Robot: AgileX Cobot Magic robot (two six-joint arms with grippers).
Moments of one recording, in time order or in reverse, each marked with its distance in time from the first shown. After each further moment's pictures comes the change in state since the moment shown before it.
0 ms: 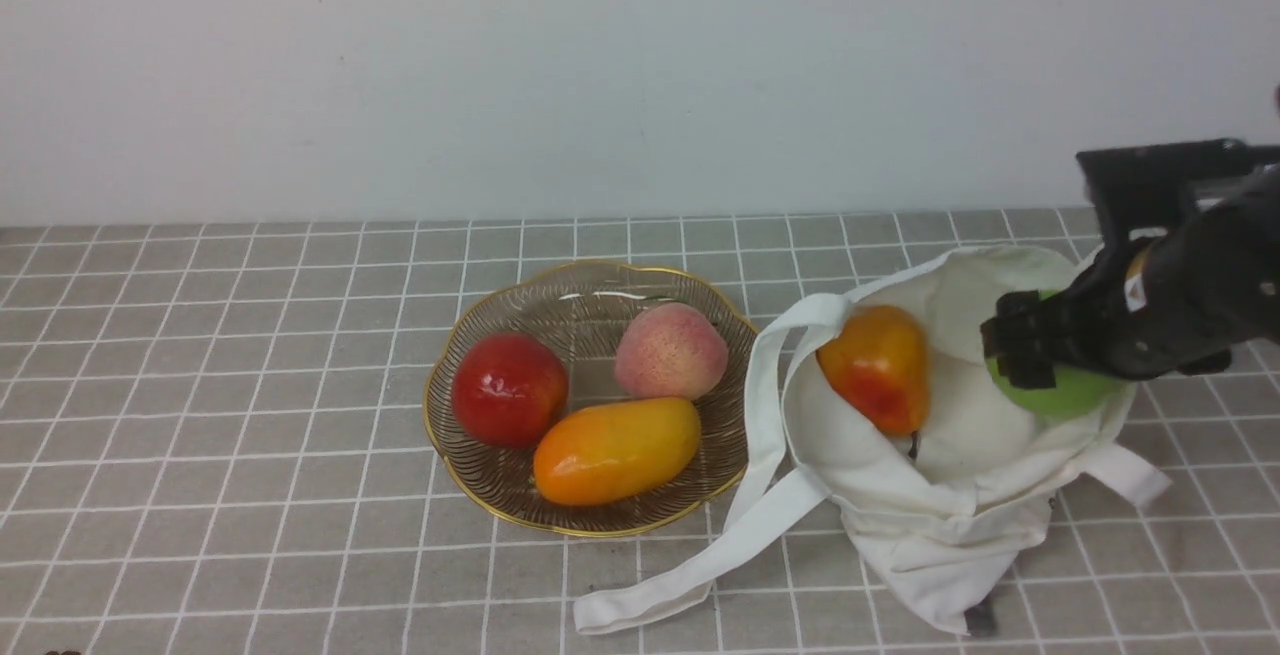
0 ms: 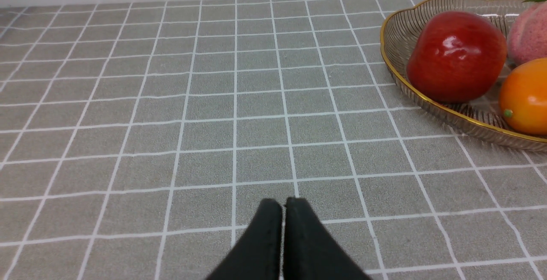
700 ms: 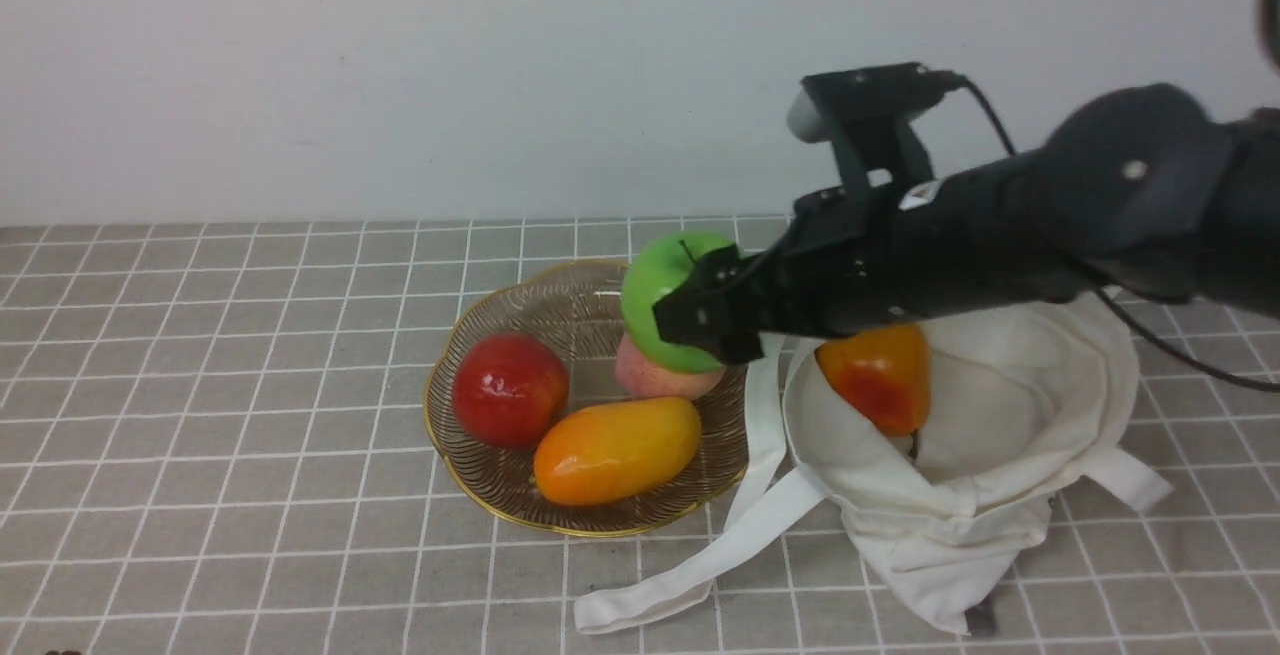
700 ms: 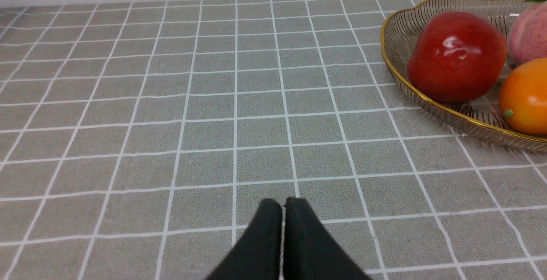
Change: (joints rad) right arm 0.259 0.129 -0.200 1.056 -0.133 -1.034; left arm 0.000 0.000 0.000 0.000 0.000 0.000
